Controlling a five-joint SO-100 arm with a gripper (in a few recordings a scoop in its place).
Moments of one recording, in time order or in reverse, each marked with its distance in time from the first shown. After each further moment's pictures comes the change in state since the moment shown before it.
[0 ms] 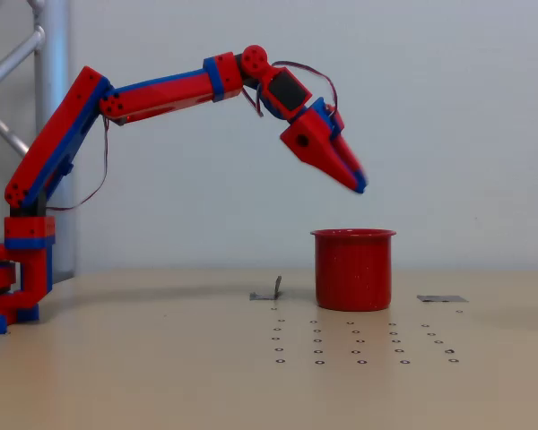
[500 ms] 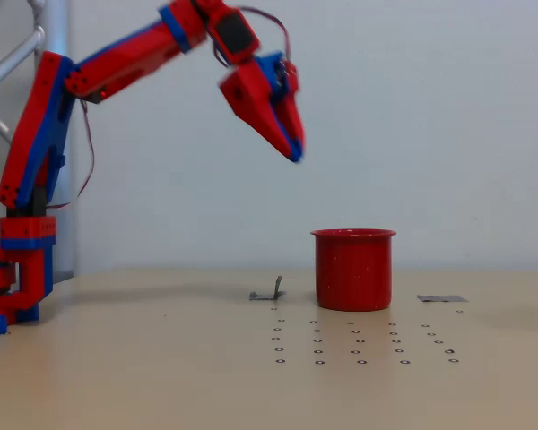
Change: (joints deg) arm 8.0 16.8 0.0 26.7 6.8
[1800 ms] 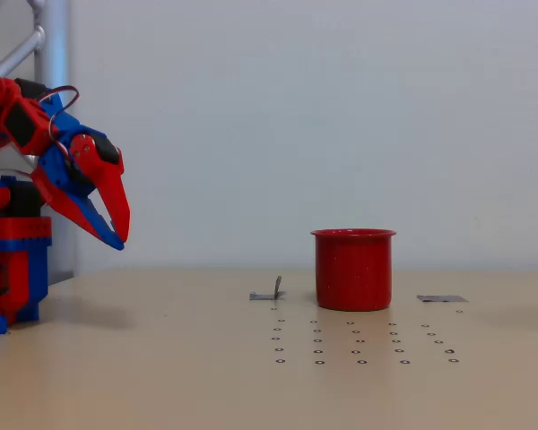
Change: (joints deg) arm 21.8 98.8 113.7 -23.3 35.4
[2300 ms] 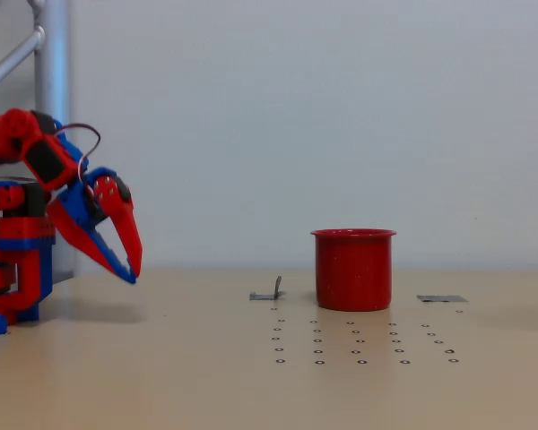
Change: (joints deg) arm -16.5 8.8 14.6 1.1 1.6
